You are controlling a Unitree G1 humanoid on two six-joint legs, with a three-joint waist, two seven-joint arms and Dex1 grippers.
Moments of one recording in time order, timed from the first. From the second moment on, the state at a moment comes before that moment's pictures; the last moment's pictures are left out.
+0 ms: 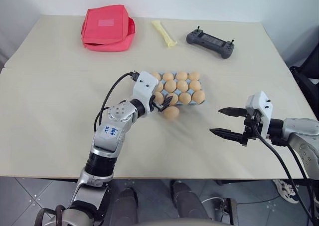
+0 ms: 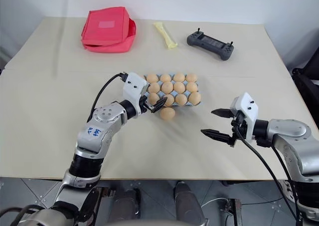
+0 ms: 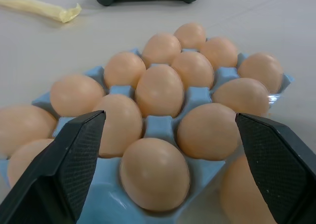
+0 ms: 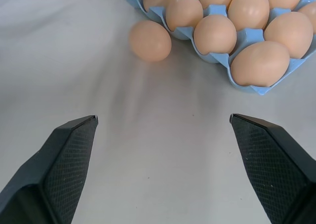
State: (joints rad) left arm -0.56 0.17 -0.13 -0.21 -0.11 0.73 -0.33; right arm -0.21 -0.87 -0.16 -0.27 0.55 0.63 1.01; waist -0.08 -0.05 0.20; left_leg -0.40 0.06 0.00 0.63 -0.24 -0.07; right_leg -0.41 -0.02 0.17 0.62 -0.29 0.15
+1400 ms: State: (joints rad) left arm -0.42 0.36 -0.25 -0.35 -0.22 0.78 -0.45; right arm -0.23 -0.88 -0.15 -0.27 0.55 0.63 0.99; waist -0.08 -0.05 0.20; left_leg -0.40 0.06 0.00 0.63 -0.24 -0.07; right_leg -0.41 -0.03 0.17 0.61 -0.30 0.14
